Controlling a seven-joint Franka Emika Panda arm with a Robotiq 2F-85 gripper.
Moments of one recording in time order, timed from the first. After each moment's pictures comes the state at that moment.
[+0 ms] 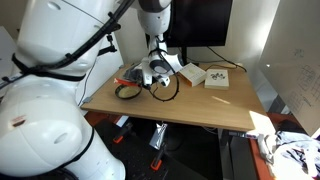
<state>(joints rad) -0.32 0.70 0.48 -2.10 0.97 2.32 -0.17</state>
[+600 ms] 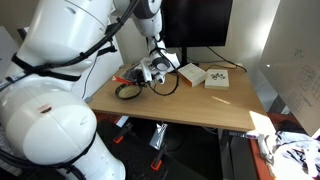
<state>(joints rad) -0.04 0.78 0.24 -1.87 0.96 2.00 -0.17</state>
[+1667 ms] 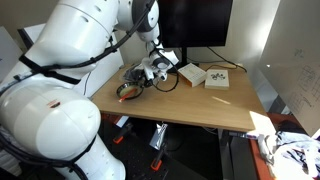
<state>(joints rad) 0.07 0.90 0.18 -1.66 0.91 2.09 -0.07</state>
